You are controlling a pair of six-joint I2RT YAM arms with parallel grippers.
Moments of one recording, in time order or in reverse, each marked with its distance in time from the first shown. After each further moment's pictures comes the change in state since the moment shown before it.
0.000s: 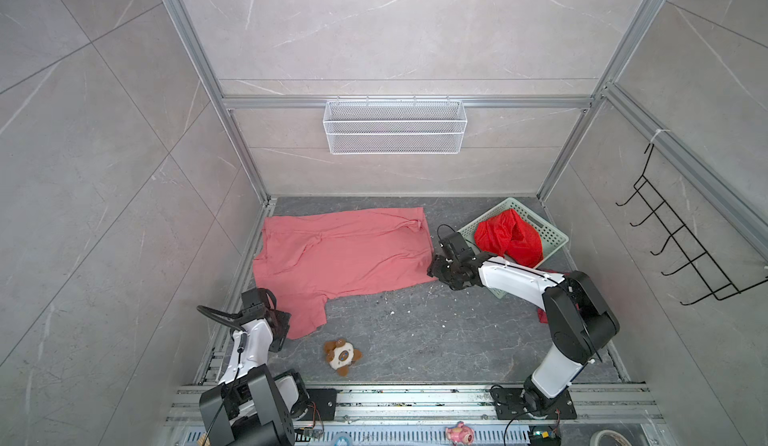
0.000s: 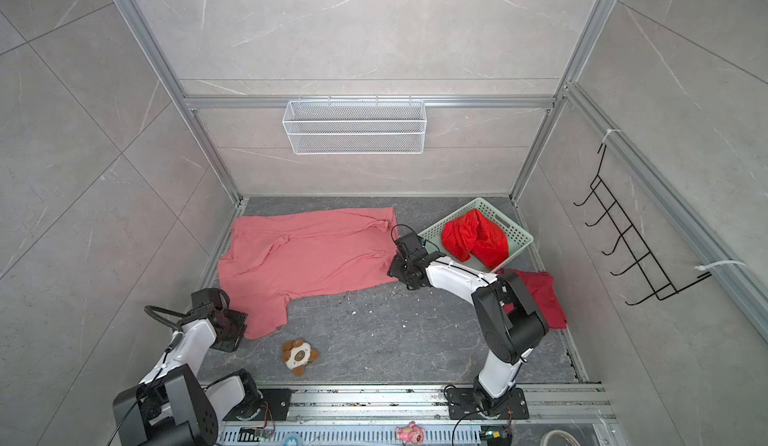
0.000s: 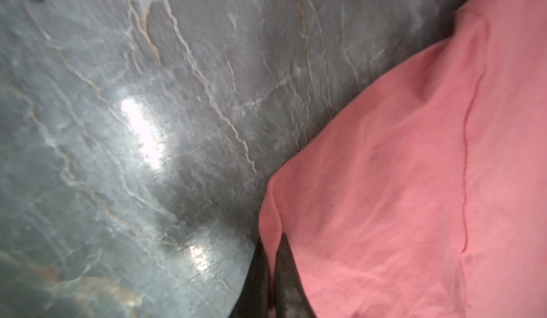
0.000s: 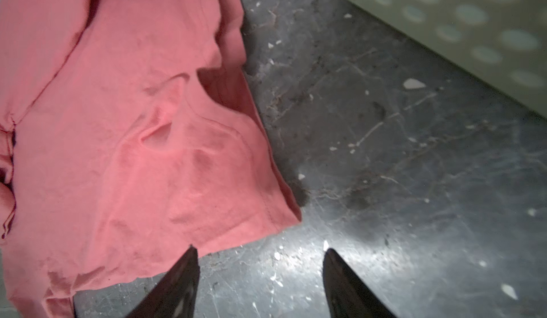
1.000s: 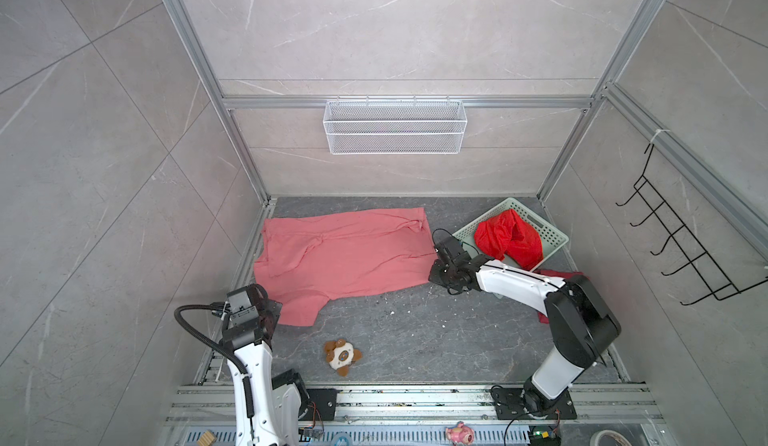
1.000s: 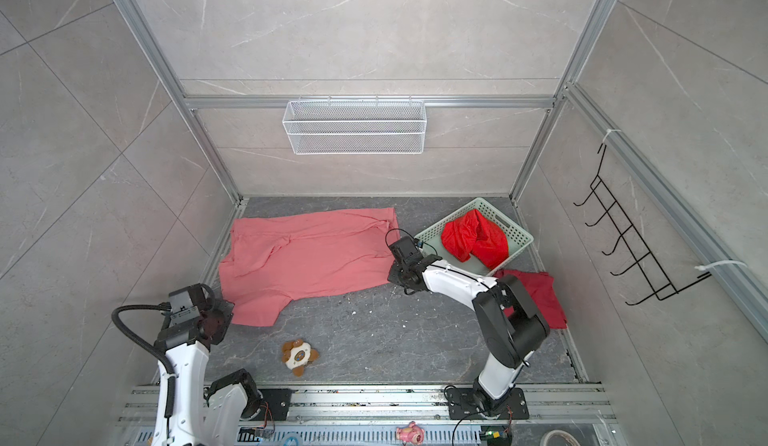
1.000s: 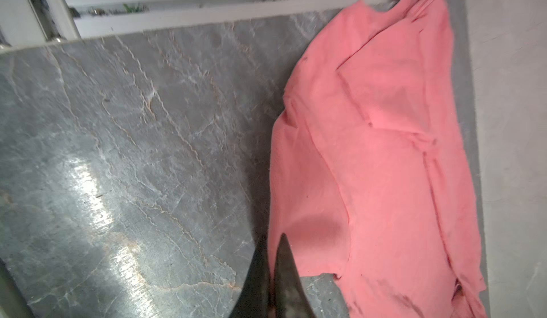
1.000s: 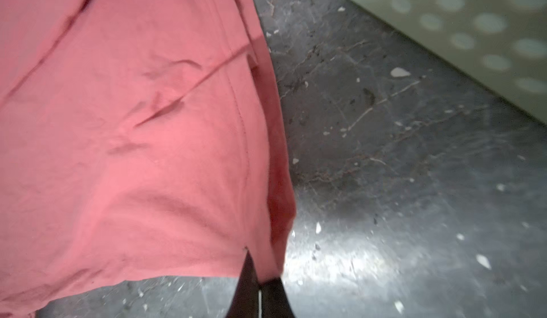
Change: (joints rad) left arm 0.000 -0.362 0.188 -0.222 -0.050 0.027; right arm 0.054 -0.060 0.009 -0.063 0.079 -0.015
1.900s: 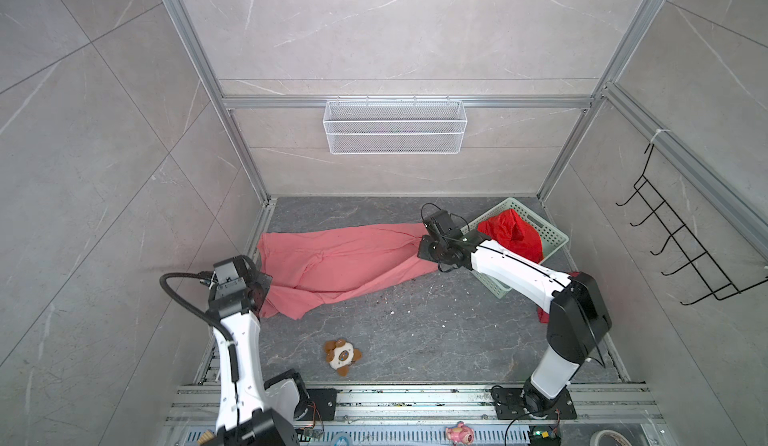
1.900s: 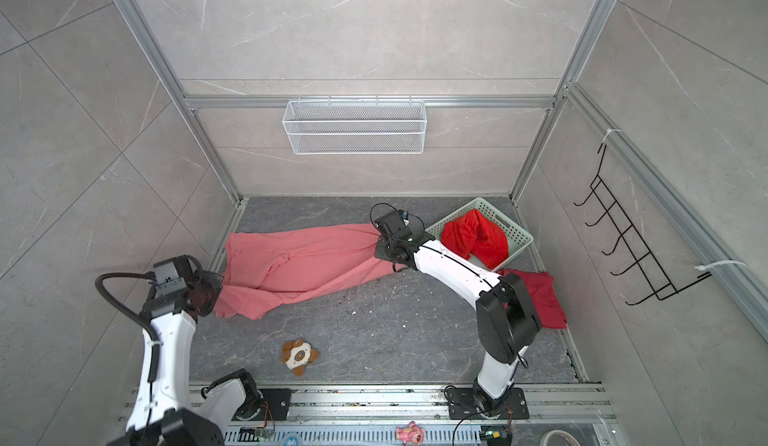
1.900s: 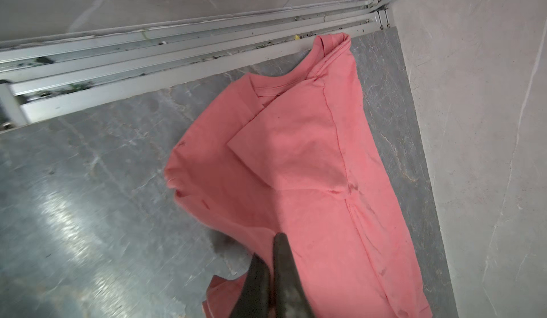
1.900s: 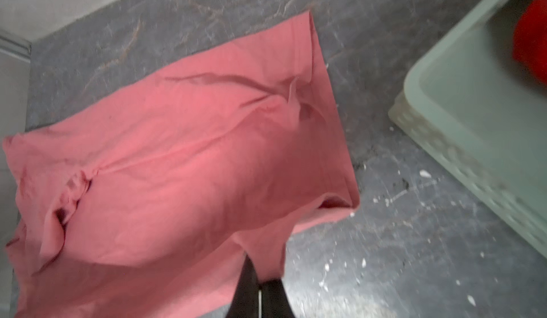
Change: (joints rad) left arm 0.000 0.332 0.241 0.144 0.061 0.045; right arm 0.020 0.145 0.391 -0.138 0.082 -0.132
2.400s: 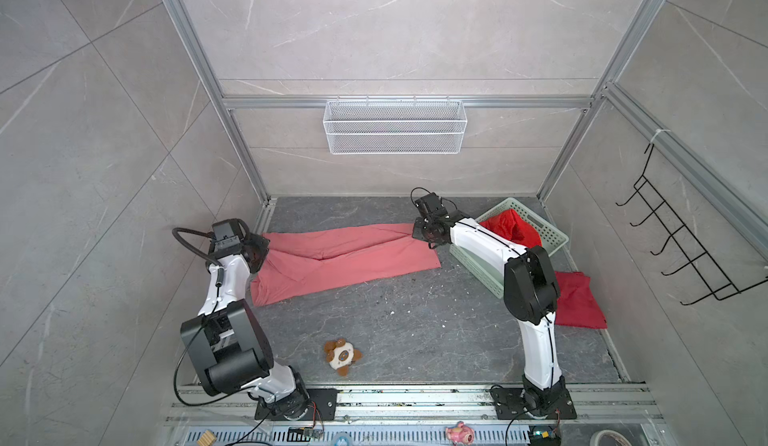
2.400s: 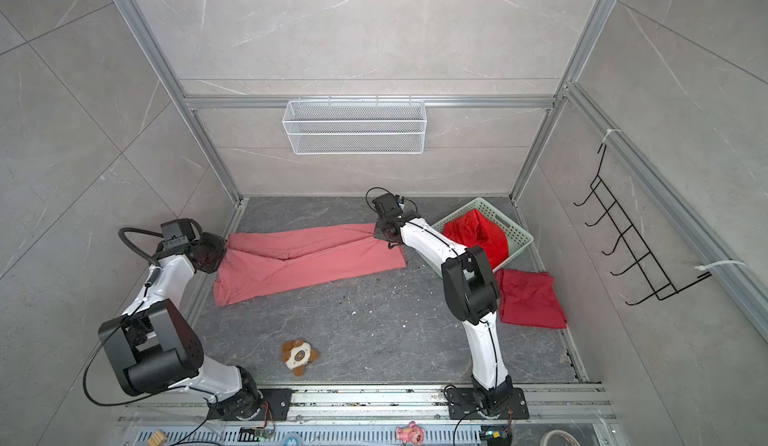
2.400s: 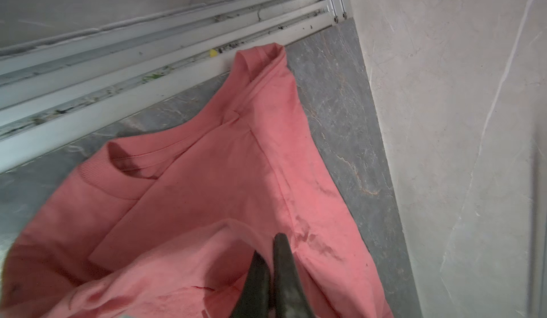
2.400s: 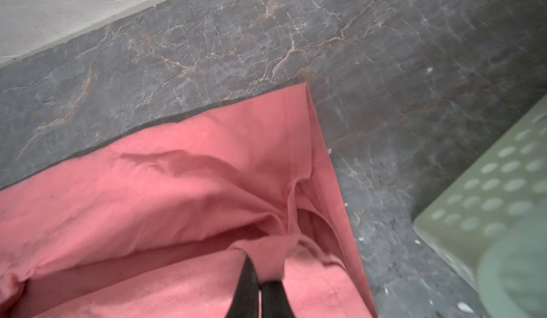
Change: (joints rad) left arm -0.002 0.510 0.287 0.241 0.185 0.035; right arm -0.081 0.349 0.352 -0.040 0.023 -0.066
